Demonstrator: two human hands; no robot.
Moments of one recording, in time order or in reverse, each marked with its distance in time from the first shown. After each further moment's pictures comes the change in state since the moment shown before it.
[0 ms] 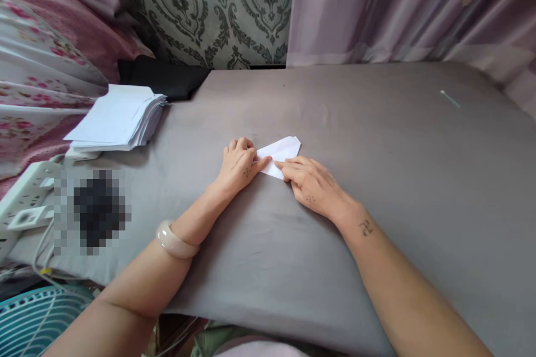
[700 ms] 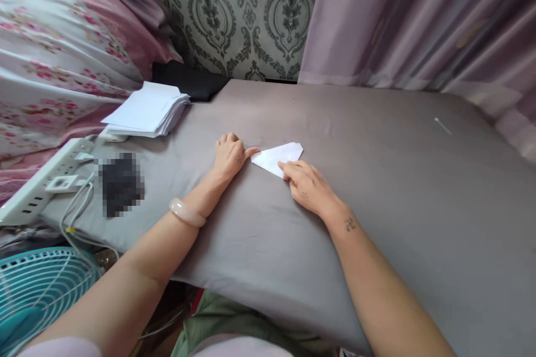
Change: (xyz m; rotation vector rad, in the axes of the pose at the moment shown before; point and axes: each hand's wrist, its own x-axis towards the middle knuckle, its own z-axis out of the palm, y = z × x) left_hand 0.000 -0.026 -0.003 0.116 0.137 -0.245; right_hand -0.001 -0.004 0.002 0.039 -0.035 0.048
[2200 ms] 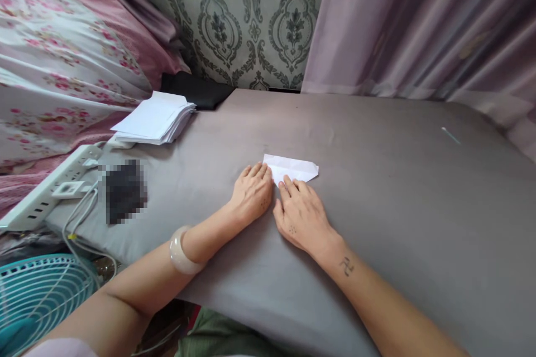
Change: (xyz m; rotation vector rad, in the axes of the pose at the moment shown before) left_hand -0.062 0.054 -0.018 0.015 -0.209 0.276; right_hand -0.018 -0.046 0.017 -0.472 0.024 0.022
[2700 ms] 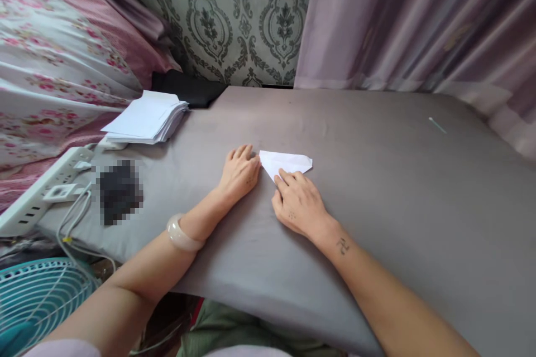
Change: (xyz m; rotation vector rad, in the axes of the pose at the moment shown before) left_hand 0.016 -0.036 0.005 -0.007 0.237 -0.001; right_hand 0.002 0.007 -0.003 0.147 0.029 0.044
